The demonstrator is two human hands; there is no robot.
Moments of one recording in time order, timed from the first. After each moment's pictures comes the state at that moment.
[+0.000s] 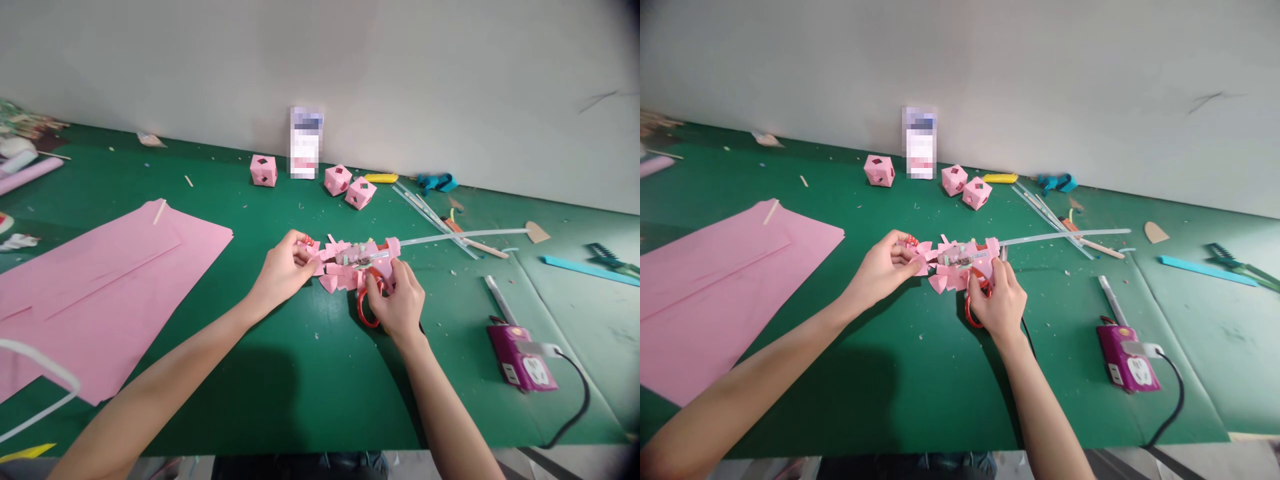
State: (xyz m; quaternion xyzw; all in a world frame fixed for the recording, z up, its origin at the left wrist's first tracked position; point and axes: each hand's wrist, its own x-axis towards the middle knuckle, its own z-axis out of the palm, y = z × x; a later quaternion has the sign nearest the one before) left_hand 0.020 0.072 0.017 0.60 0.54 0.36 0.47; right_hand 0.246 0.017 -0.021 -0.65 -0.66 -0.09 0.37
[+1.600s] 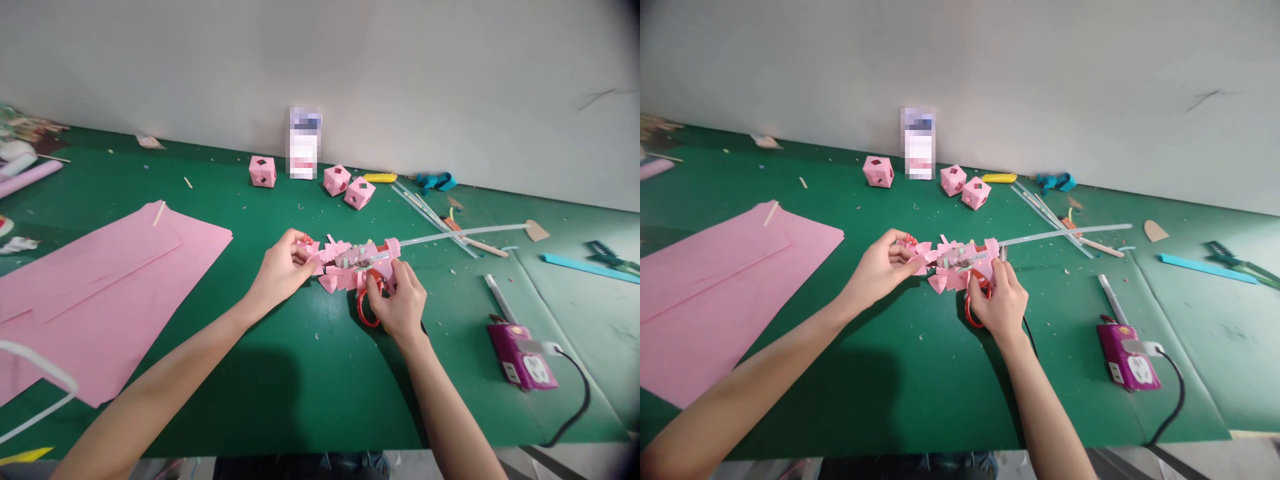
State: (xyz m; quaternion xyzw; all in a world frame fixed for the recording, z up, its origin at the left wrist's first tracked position) left_hand 0.018 0.073 0.016 0.60 0.53 0.36 0.47; right_hand 0.248 0.016 -0.019 -0.63 -0.67 -0.10 0.38
